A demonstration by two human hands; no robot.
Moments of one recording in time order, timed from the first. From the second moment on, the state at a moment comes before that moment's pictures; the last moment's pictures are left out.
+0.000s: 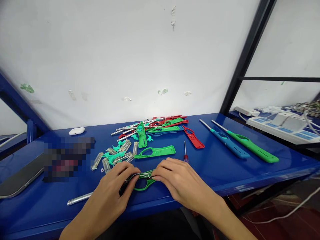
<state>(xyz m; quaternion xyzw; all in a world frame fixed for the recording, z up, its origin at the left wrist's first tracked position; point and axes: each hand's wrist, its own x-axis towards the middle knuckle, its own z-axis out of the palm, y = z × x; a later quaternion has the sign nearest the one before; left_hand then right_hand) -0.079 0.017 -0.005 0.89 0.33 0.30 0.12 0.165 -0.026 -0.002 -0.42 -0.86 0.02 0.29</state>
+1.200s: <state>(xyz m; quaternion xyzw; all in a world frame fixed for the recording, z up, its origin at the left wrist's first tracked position) -0.113 0.010 -0.007 0.87 0.36 0.34 0.05 0.166 -0.022 -0.004 -0.42 -0.84 0.06 0.35</state>
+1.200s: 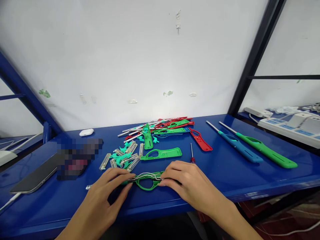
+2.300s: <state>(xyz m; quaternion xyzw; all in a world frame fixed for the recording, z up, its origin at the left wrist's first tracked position) -0.116 0.002 -0.002 0.89 0.33 0.32 0.02 0.170 -0.025 -0.006 -0.41 -0.85 0.04 0.32</state>
